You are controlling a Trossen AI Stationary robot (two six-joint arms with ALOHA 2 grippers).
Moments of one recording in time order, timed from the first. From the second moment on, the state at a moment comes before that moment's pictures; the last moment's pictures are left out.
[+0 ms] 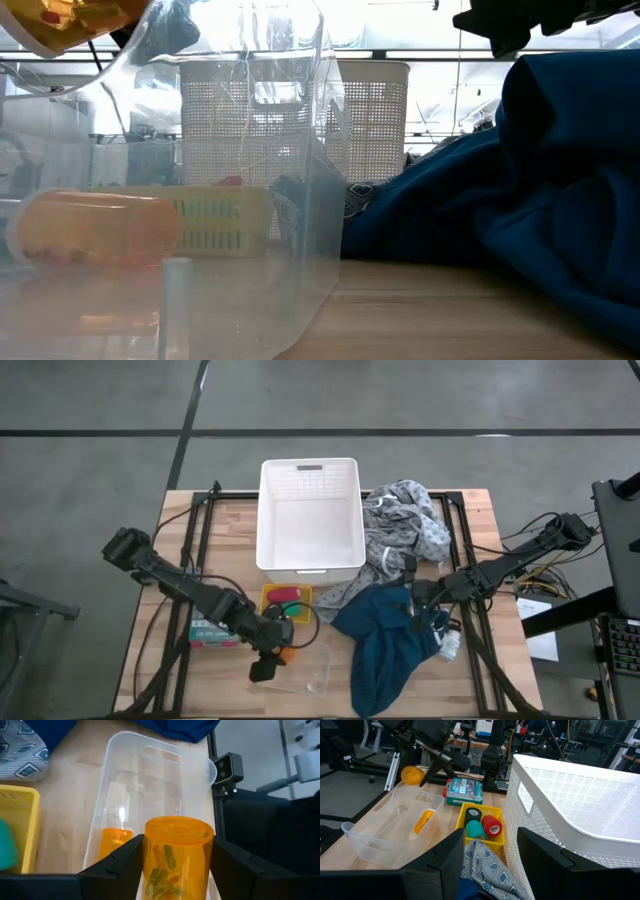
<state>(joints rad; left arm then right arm) -0.50 1.54 1.16 -0.56 0.07 -0.57 0.44 0.92 0.46 0.27 0.44 -0.03</state>
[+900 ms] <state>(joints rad) -0.50 1.54 1.09 -0.43 0.04 -0.49 0.44 0.92 0.46 0.27 0.44 -0.03</state>
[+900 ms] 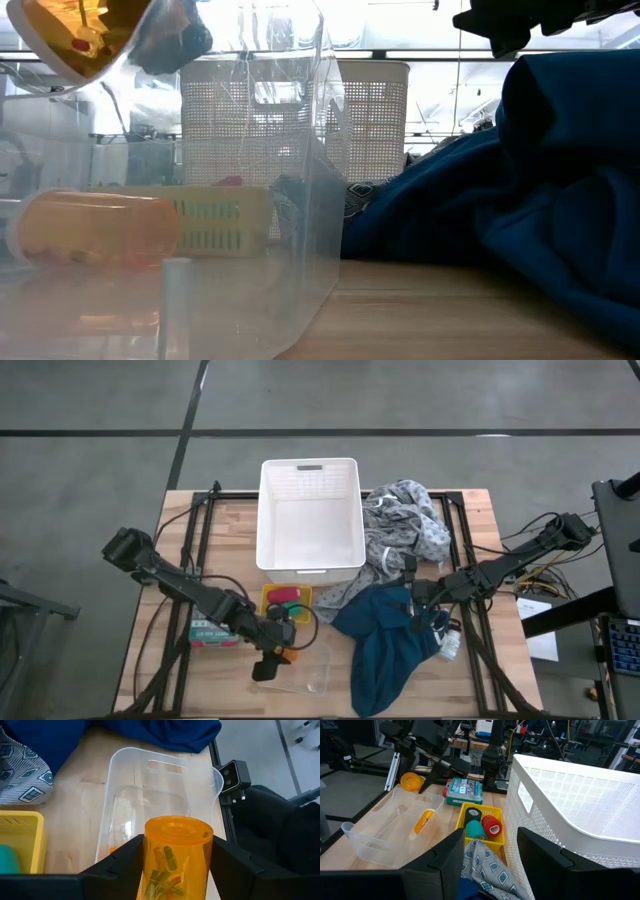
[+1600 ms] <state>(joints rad) -0.51 1.78 1.07 -0.33 0.09 -0.51 0.44 0.92 0.46 0.27 0.44 -0.03</state>
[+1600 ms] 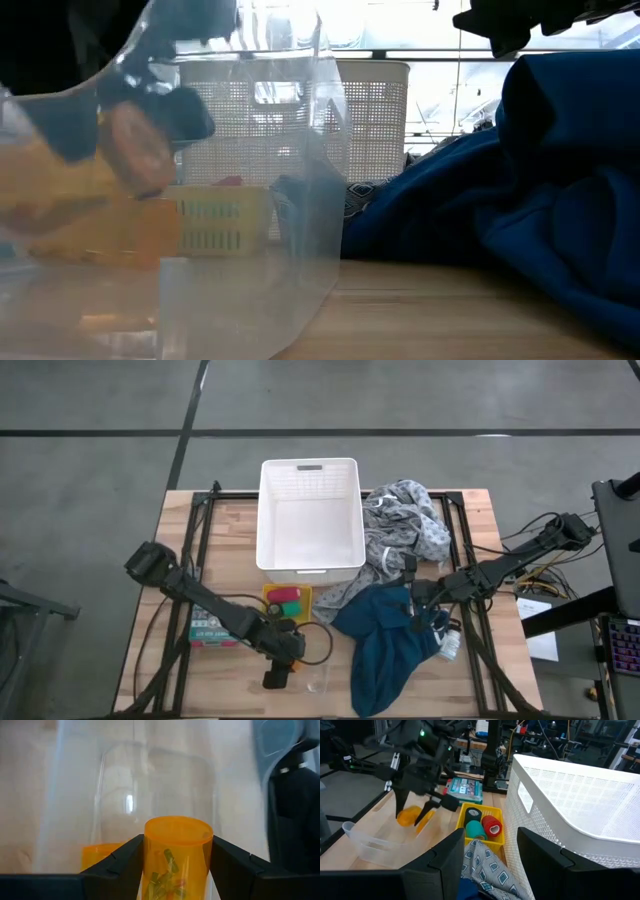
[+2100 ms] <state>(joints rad) -0.51 1.79 1.06 -0.34 0.10 -0.53 0.44 0.92 0.46 0.27 0.44 -0.03</state>
